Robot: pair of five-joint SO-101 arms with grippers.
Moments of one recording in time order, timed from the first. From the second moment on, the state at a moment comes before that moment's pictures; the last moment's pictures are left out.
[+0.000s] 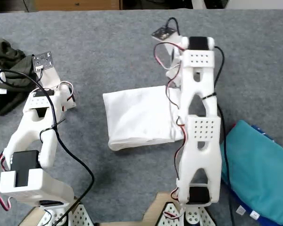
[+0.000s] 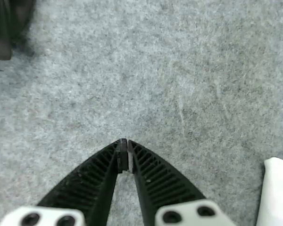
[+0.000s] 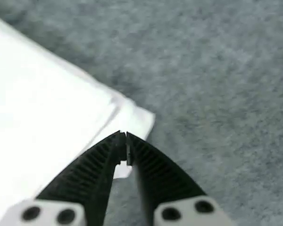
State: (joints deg) left arm -10.4 2.0 33.0 32.8 3.0; right arm -4.8 53.0 -61.1 101.3 30.3
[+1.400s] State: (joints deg) left arm -10.4 2.0 33.0 32.8 3.0; right arm -9.6 45.2 -35.4 99.7 12.4
